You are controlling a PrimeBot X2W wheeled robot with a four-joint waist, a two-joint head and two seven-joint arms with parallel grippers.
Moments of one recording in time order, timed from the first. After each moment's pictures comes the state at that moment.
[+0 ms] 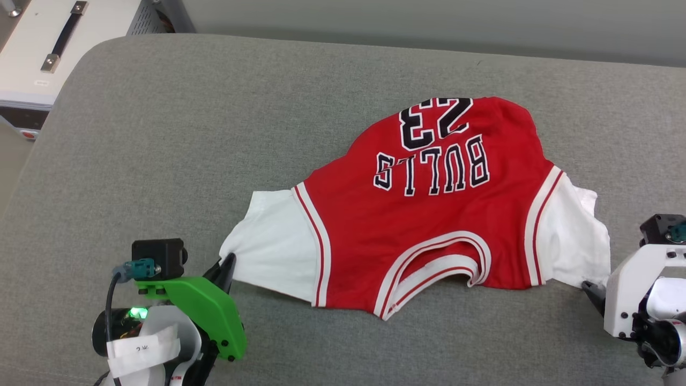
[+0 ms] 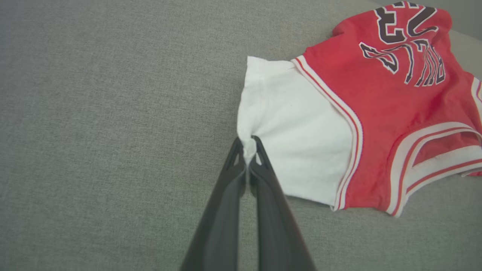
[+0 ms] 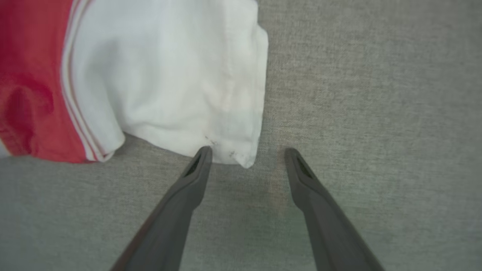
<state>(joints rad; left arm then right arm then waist) -0.02 0.23 -0.15 -0.17 -0.43 0.08 0.48 -0.17 -0.25 -0.14 0.08 0.27 0.13 0.88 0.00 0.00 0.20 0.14</state>
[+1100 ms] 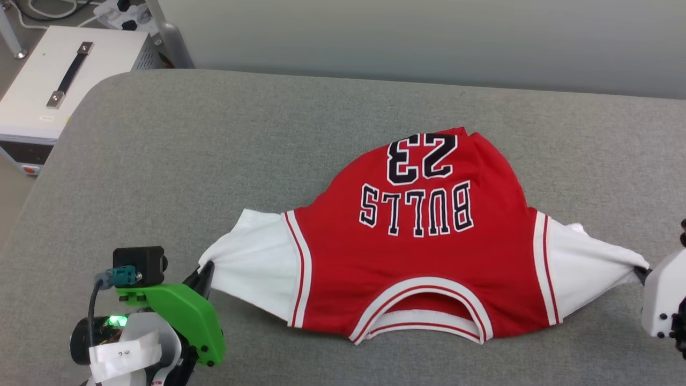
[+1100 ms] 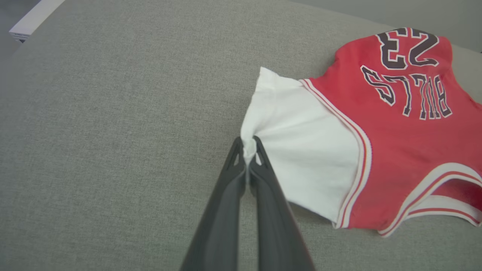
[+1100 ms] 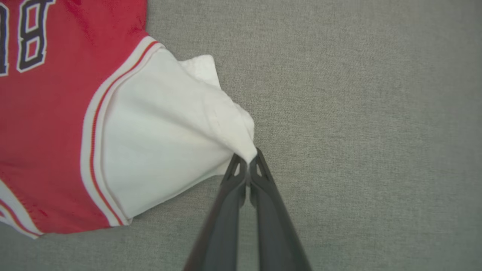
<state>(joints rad) -0.01 0.27 -0.12 -0.13 -0.44 0.08 0.45 -0.14 -0.39 -0.10 0.12 0.35 0.13 0.69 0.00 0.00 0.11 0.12</state>
